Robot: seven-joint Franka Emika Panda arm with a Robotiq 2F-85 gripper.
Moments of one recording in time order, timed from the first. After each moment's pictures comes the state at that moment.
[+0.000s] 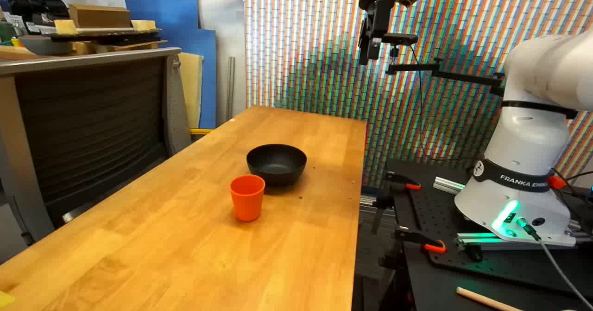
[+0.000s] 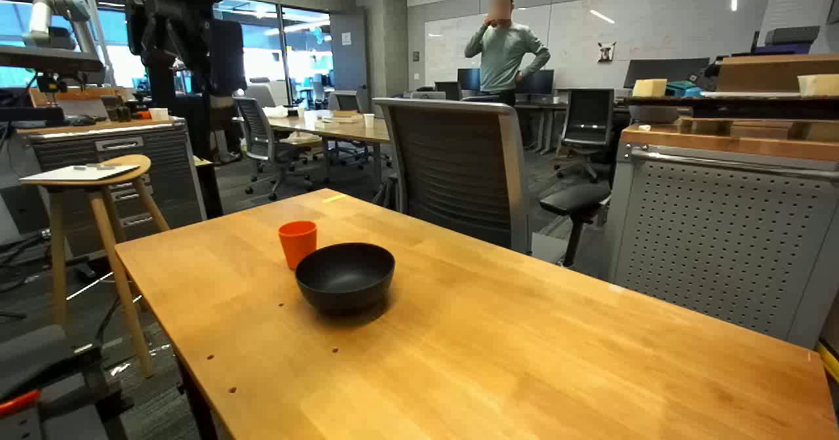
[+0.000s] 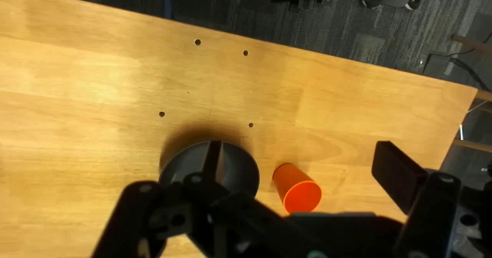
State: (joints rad) arm 0.03 -0.63 -0.24 -2.55 0.09 1.87 -0.40
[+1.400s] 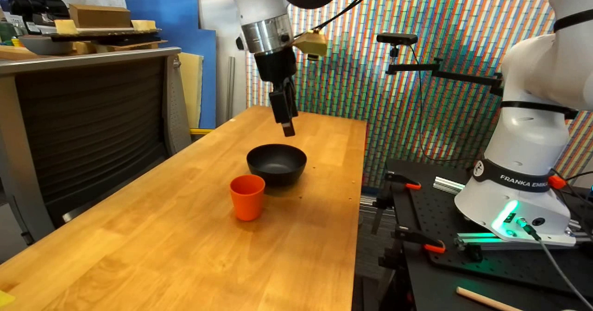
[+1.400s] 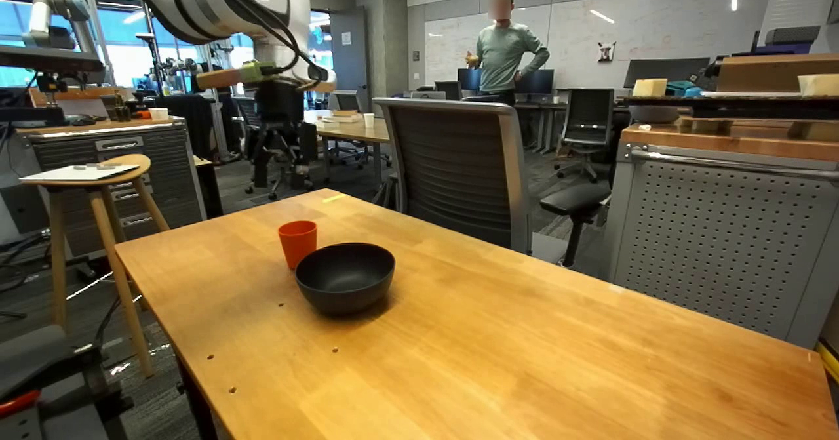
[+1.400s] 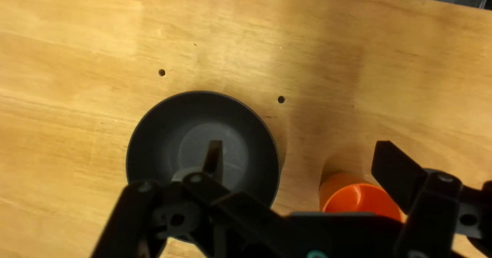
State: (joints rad) arm 0.09 0.14 0.12 -2.11 -0.15 1.98 0.10
